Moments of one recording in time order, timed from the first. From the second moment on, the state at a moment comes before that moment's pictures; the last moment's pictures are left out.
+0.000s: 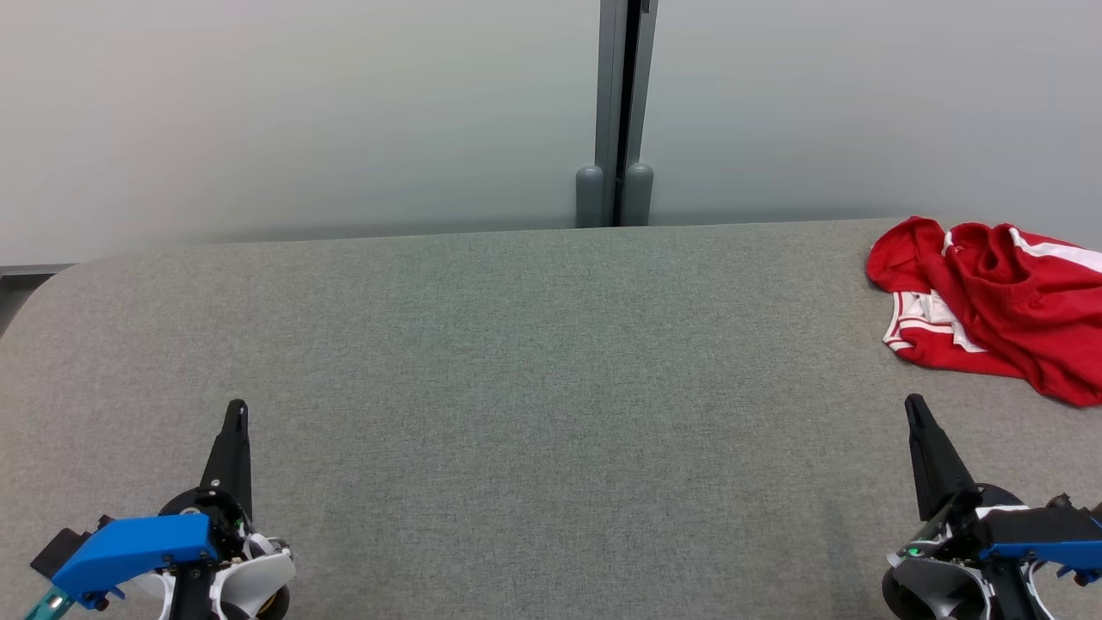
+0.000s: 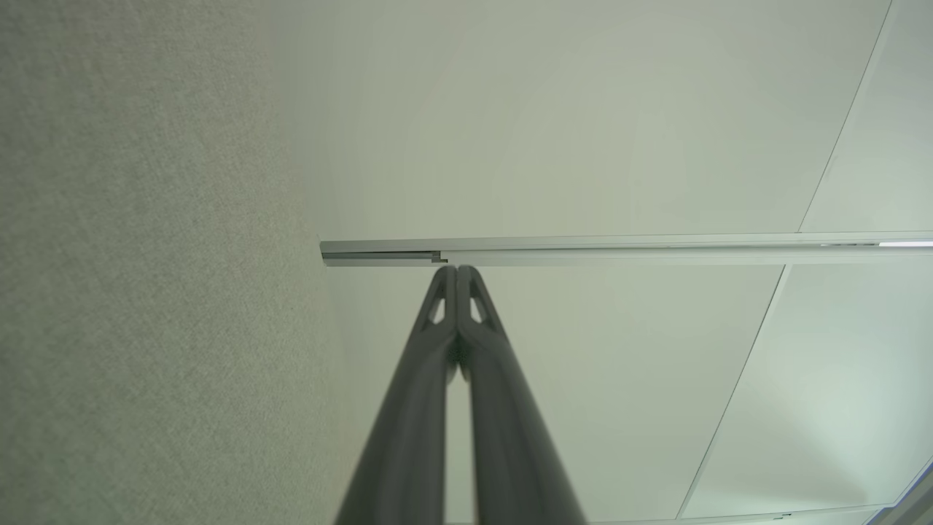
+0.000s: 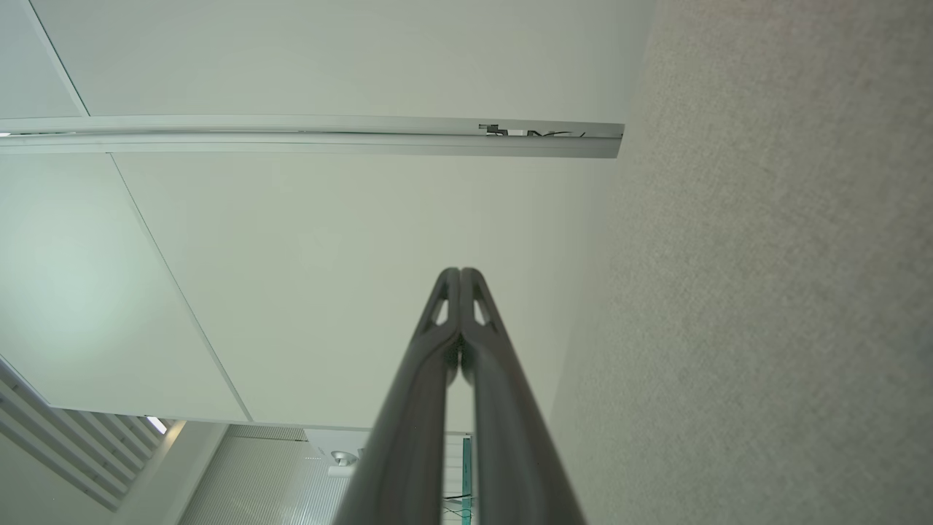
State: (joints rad) left arm -0.10 0.05 0.11 0.25 -1.61 -0.13 0.11; right arm -0.10 -0.05 -0.11 0.24 1.61 0.13 0.11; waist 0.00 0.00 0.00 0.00
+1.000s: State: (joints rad) left arm -0.10 0.05 0.11 0.25 -1.61 -0.13 0.11; right arm -0.10 -0.05 -0.11 0.24 1.61 0.13 0.11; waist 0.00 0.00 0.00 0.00
